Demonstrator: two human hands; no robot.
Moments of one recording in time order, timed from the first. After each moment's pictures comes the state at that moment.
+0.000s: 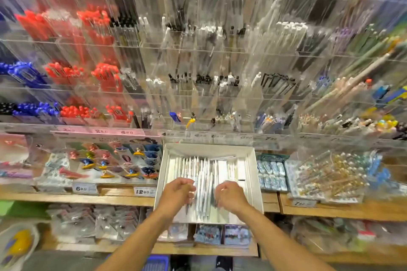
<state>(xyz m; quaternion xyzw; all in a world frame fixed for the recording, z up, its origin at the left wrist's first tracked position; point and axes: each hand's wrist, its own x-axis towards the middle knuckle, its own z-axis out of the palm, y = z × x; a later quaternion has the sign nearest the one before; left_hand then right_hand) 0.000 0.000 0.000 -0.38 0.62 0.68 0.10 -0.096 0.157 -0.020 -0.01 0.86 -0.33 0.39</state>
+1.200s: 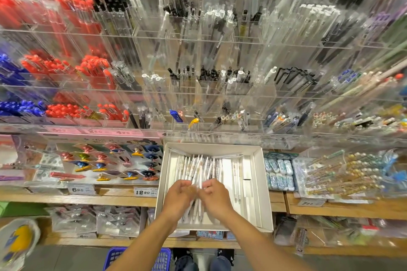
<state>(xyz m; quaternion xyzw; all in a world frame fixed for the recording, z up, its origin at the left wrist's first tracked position) -0.012 -0.004 -0.043 -0.43 0.62 0.65 0.11 -0.079 0.111 -0.052 0.00 0.82 -0.44 0.37</state>
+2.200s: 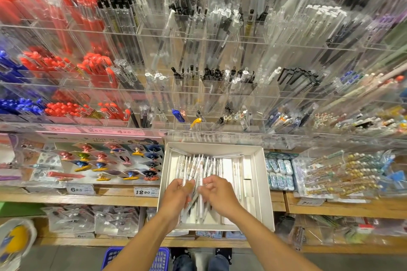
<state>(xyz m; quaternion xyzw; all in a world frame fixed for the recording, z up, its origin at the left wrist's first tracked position) -0.012 -0.014 -0.044 -0.43 0.56 0.70 0.09 -0.091 0.115 -0.030 -0.08 0.83 -0.41 0.37</state>
